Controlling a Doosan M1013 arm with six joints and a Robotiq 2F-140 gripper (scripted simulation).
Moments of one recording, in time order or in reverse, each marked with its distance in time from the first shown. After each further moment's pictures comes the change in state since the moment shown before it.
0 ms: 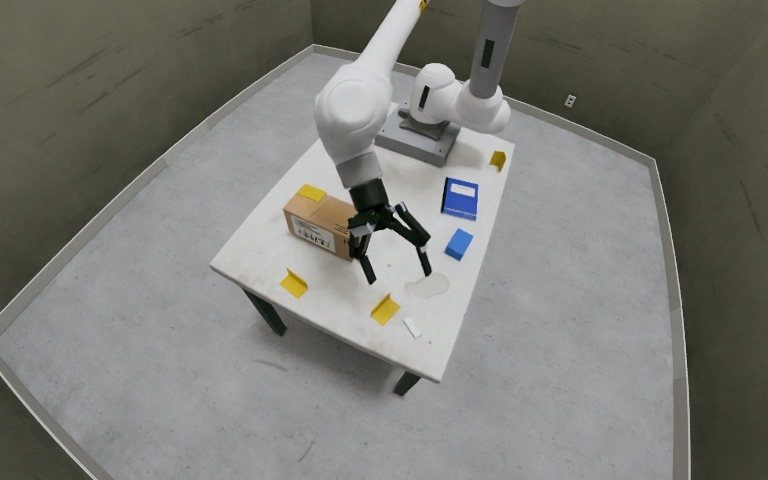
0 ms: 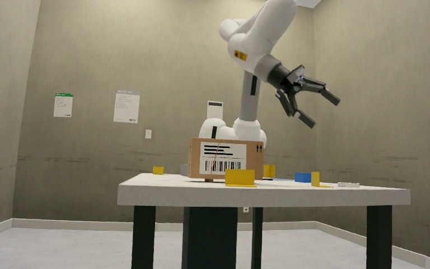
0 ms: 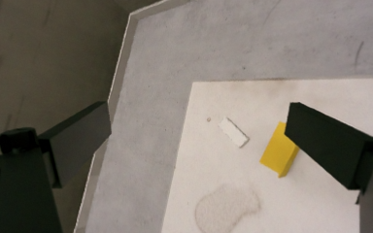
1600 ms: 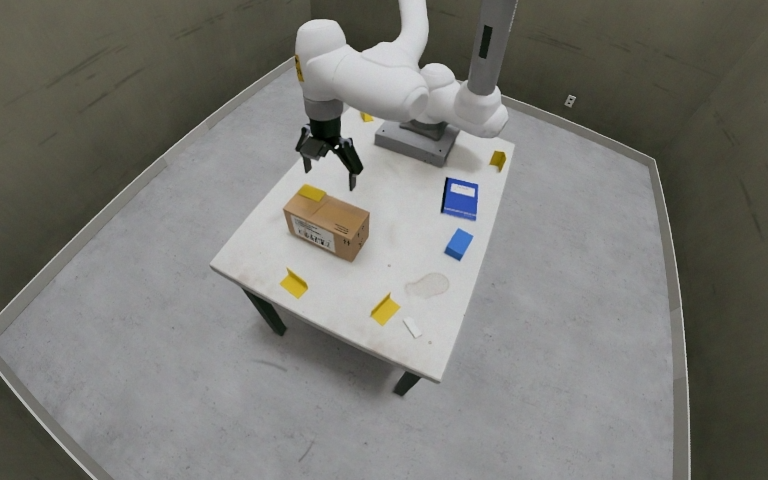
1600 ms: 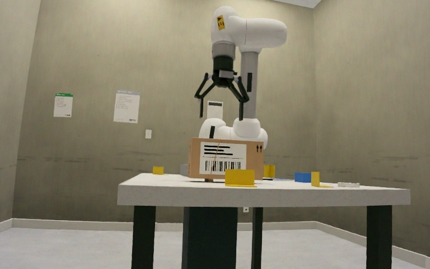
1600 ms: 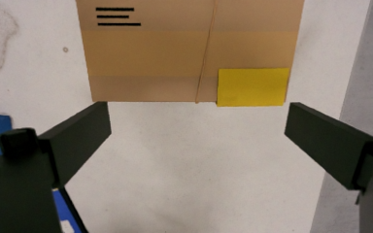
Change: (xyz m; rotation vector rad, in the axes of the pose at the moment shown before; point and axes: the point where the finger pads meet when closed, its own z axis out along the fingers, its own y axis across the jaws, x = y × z) arm -0.142 0.190 -0.260 -0.691 -0.482 0.071
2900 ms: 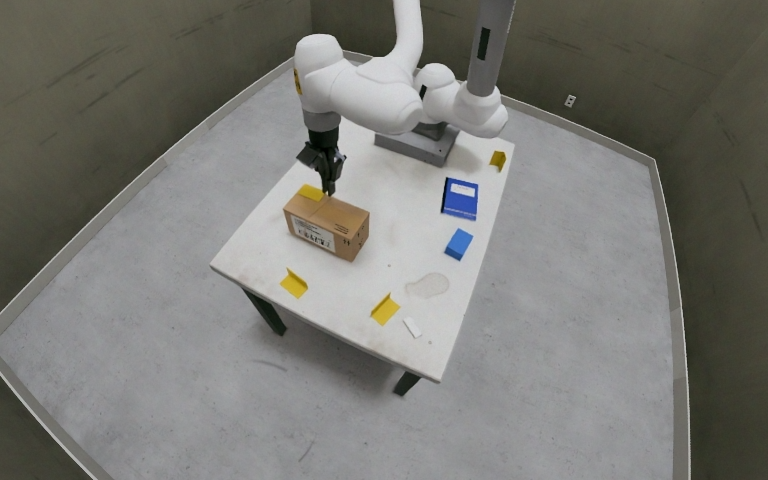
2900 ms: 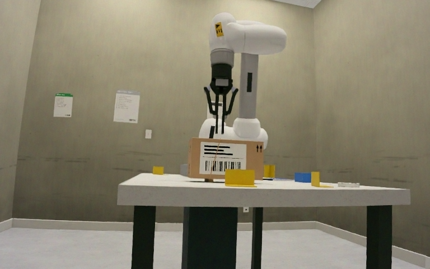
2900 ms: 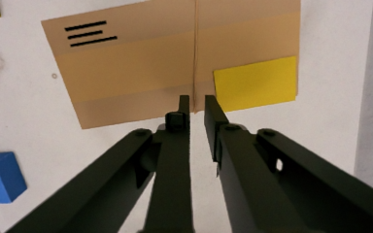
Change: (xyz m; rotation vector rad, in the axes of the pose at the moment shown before) arm 0.003 0.005 0.031 0.001 0.000 0.170
